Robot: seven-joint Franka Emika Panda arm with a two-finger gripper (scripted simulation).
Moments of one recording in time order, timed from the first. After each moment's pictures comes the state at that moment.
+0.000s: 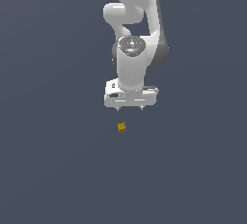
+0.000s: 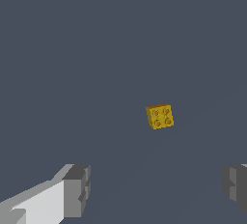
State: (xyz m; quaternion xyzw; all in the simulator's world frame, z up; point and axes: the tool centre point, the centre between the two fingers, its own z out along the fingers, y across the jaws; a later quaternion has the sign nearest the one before) arm -0.007 0.027 0.161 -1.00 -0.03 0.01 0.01
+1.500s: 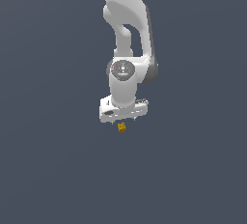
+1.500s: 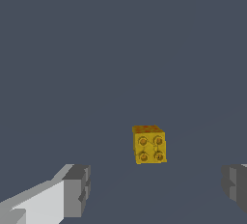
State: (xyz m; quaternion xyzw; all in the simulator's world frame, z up) arm 0.016 0.000 0.102 -0.99 -0.10 0.00 0.00
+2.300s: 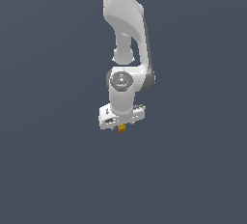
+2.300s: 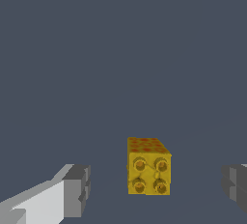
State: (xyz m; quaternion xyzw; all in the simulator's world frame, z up) arm 0.023 -0.006 0.066 -0.99 -0.14 0.00 0.00
